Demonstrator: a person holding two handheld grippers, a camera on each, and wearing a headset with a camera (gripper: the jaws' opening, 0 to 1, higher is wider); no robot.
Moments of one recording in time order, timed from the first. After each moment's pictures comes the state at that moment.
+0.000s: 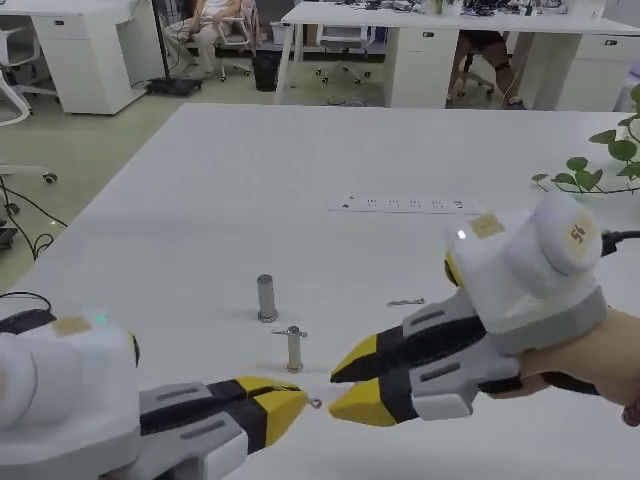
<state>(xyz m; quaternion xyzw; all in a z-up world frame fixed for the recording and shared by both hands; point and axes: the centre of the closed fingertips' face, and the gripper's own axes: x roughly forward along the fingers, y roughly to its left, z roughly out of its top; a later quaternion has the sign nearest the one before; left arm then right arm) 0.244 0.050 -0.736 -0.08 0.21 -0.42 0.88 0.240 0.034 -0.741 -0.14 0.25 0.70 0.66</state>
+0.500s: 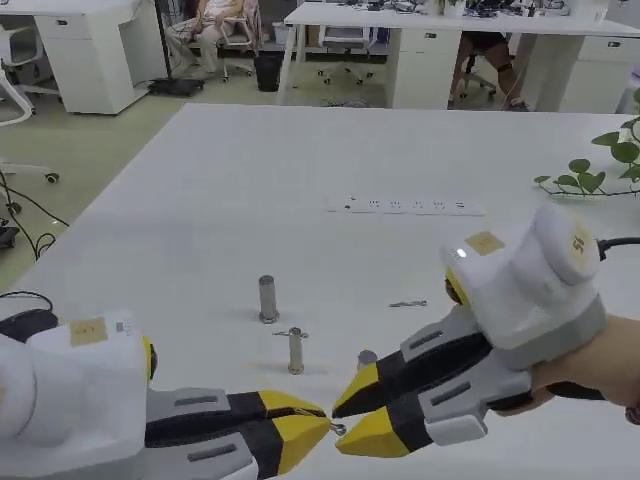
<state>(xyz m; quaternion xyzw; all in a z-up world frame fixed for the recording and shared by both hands) 0.225 0.032 -0.731 -0.04 0.19 -0.49 0.85 0.217 0.032 -0.749 -0.14 0.26 0.74 0.60</state>
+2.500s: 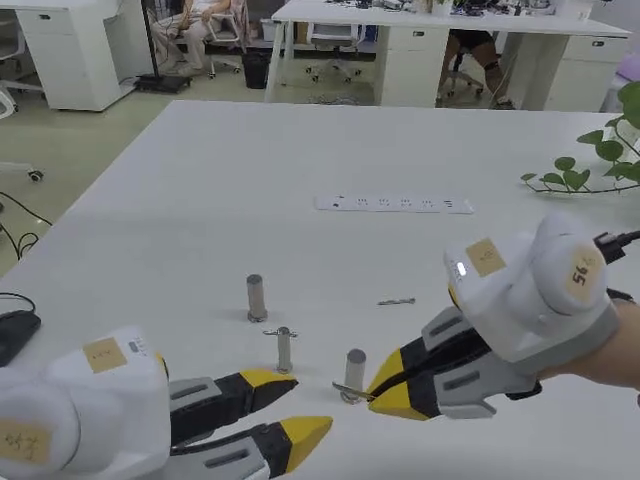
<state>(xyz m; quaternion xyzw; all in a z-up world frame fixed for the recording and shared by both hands) 0.258 0.037 -0.751 0.00 0.17 -0.42 0.89 0.261 -0.005 -0.770 -0.32 0.24 0.66 0.64</state>
